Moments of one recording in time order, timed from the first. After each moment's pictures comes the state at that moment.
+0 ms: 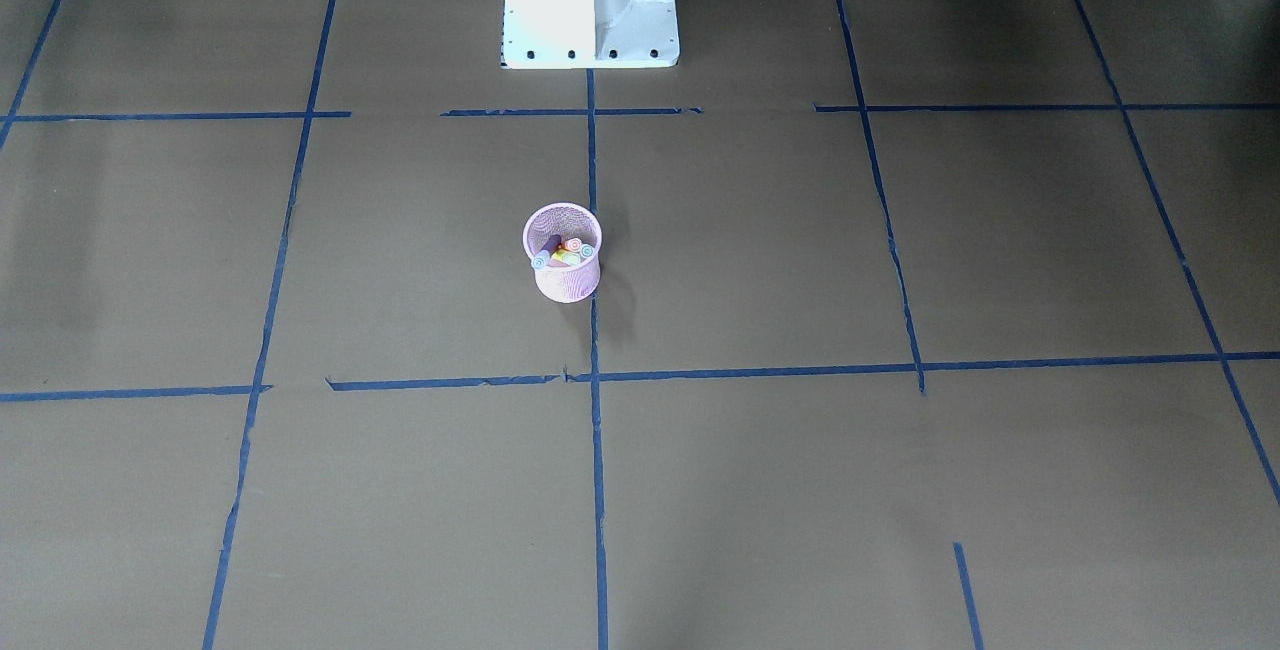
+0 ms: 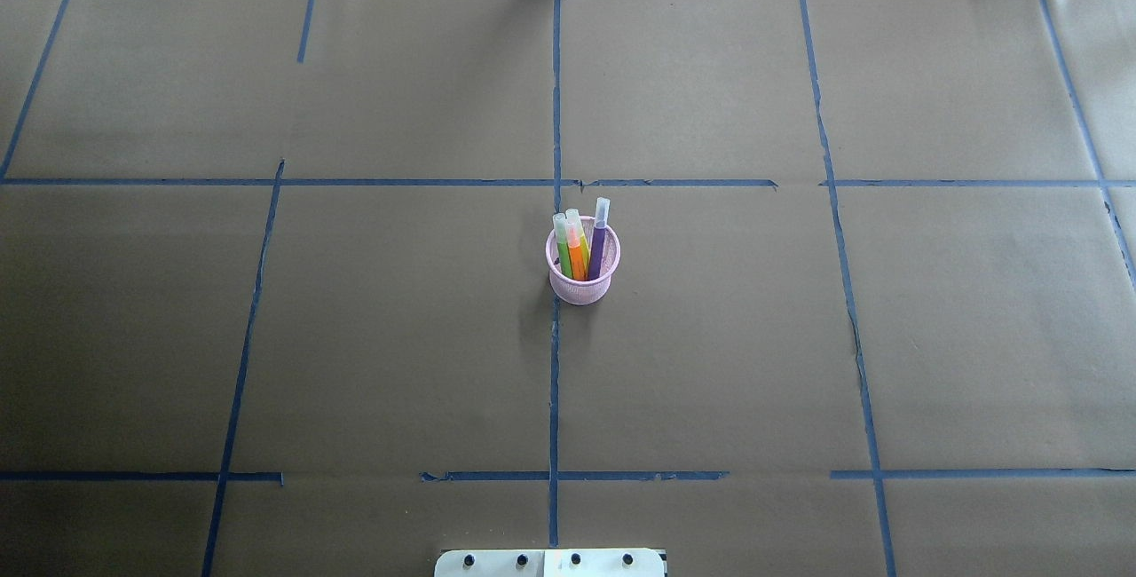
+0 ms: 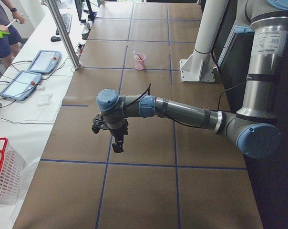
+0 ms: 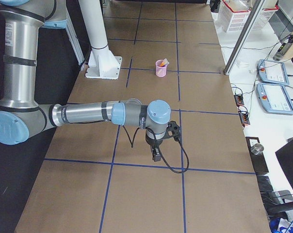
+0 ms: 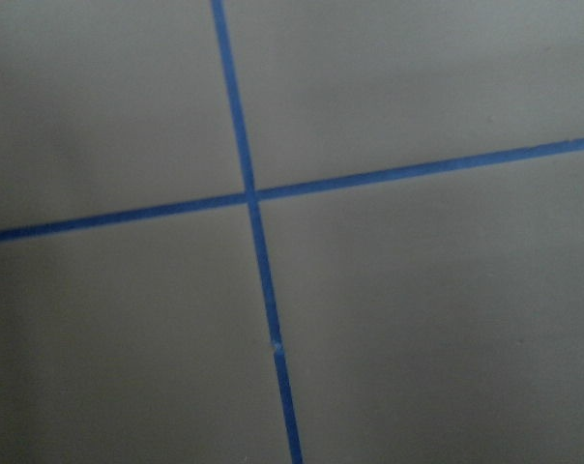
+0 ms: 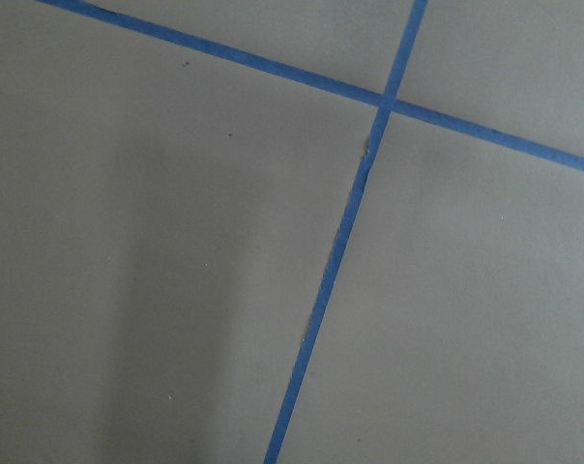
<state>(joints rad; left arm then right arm) -1.52 -1.58 -1.75 -1.33 -2.32 0.11 1.57 -1.73 1.84 -1.76 2.33 -0.30</state>
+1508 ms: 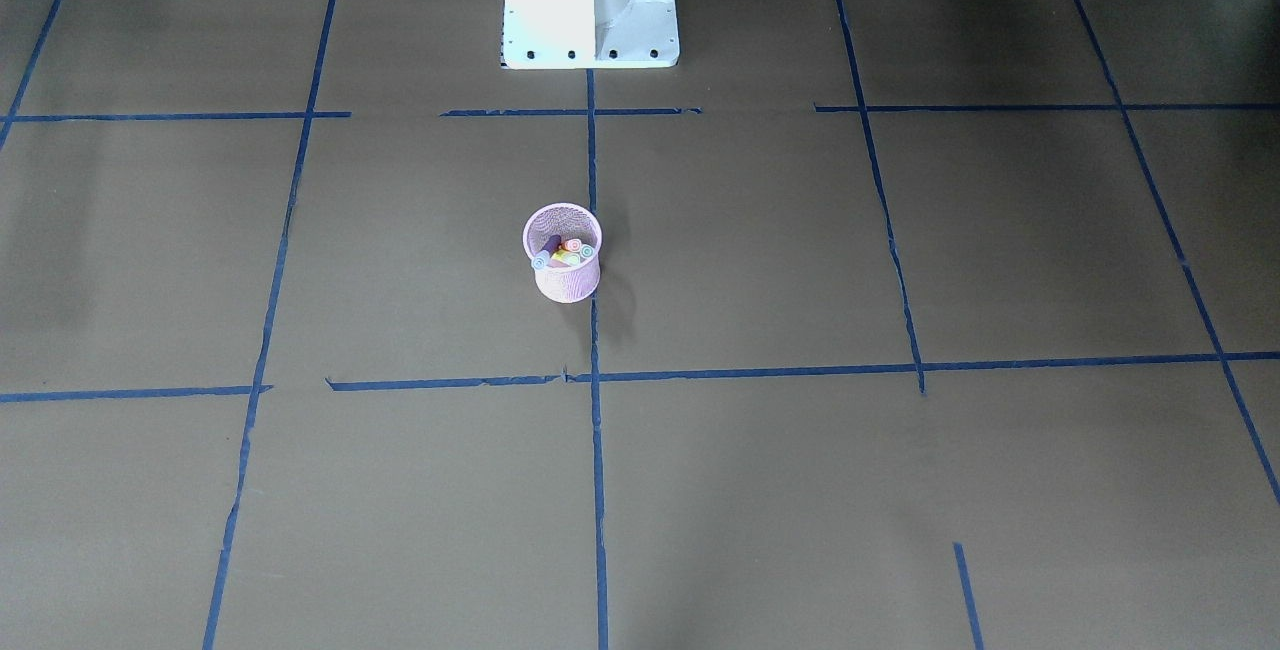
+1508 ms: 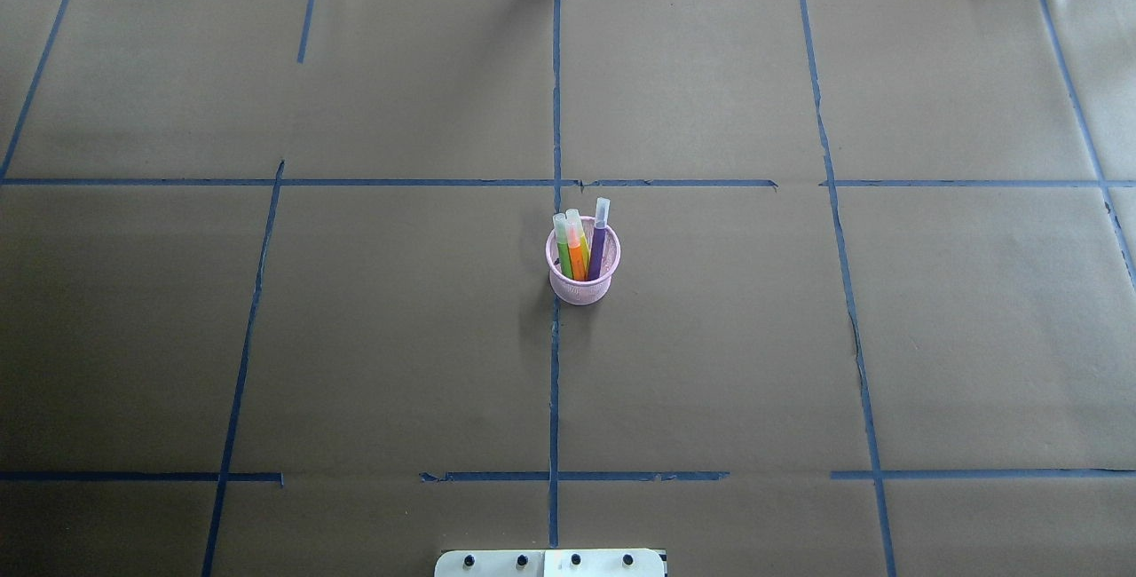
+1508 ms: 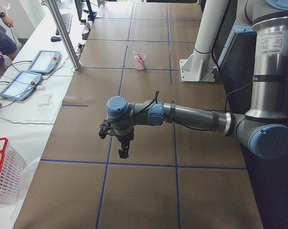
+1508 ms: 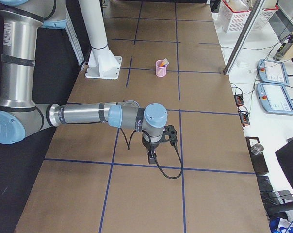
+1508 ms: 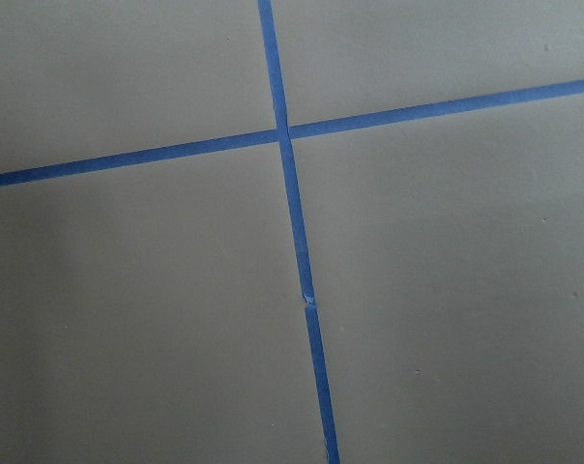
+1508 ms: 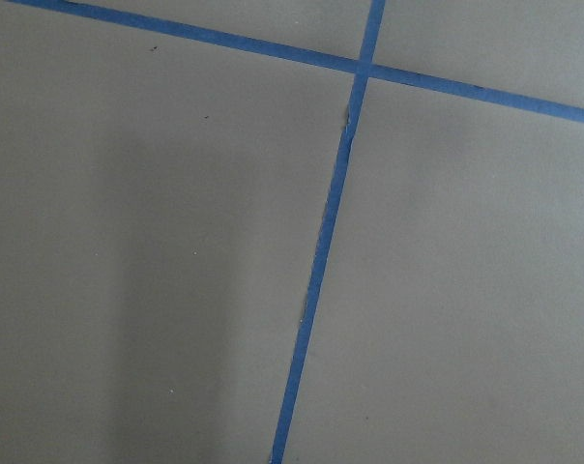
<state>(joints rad) -1.51 -1.54 -1.76 -1.41 -2.32 0.11 1.57 -1.74 1.84 -1.76 2.33 -0.26</state>
